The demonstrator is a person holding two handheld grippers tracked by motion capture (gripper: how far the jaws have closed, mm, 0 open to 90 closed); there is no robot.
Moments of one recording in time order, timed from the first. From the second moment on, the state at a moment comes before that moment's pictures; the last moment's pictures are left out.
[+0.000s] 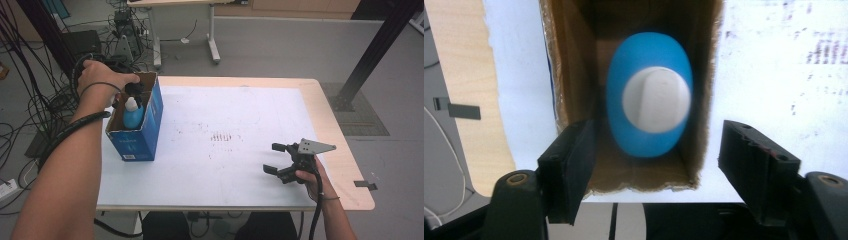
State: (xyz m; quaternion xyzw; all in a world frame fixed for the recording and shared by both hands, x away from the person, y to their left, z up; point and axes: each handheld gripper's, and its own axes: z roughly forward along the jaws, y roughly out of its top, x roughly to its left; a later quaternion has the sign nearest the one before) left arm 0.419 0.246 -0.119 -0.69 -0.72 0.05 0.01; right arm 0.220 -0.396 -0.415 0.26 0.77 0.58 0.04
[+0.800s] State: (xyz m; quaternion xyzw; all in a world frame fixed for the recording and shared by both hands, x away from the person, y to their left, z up) left arm 0.390 0.222 -0.083 -0.73 -0.68 0.01 -0.03; right arm 0.217 -0.397 -0.404 0.26 0.78 0.57 0.05
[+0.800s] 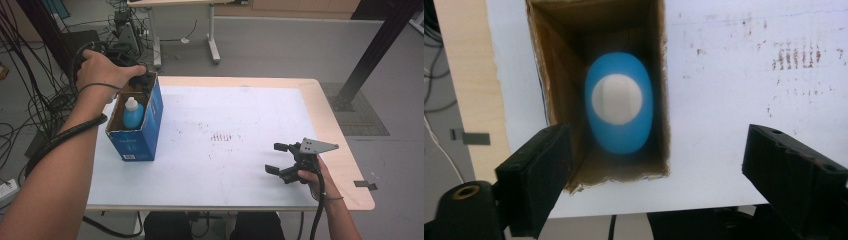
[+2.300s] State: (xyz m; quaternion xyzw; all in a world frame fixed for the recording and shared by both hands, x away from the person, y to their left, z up) left arm 0.316 0.099 -0.112 -0.85 -0.52 0.01 -0.12; right arm 0.215 -0.397 -0.379 0.28 0.78 0.55 0.08
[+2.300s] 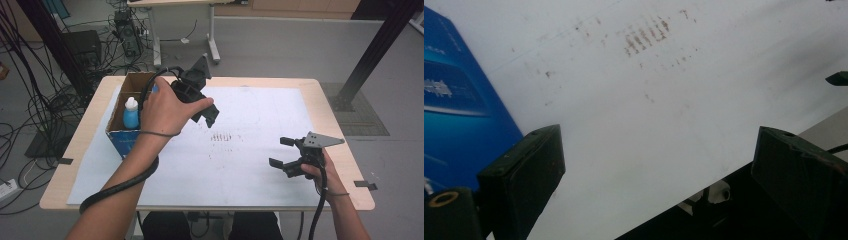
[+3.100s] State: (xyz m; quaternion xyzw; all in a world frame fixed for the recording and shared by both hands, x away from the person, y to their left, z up) left arm 0.307 0.076 -0.199 -0.85 -0.52 0.04 -0.12; right arm 0.220 -0.389 -0.372 0.28 0.79 0.54 0.09
